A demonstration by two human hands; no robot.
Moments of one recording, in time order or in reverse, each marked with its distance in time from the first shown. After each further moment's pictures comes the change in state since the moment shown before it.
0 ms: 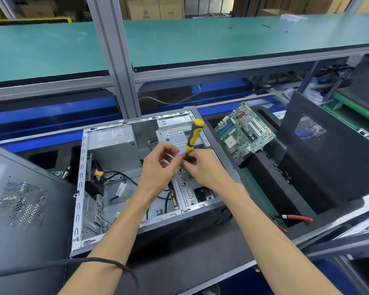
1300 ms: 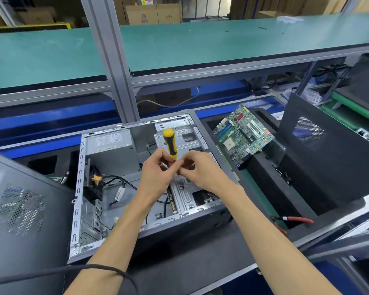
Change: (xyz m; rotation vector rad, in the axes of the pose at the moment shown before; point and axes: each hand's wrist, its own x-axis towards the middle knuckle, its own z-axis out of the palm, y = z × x) left_hand 0.002 -0.003 0.003 0.025 0.014 -0.035; right_hand 0.002 0.006 -0.001 0.034 -0.046 -0.024
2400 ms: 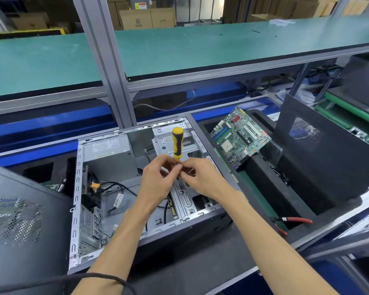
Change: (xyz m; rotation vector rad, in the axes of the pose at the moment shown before) left_hand 0.001 0.002 0.000 0.114 -0.041 0.075; right_hand -0.004 0.006 0.004 0.005 0.044 -0.079
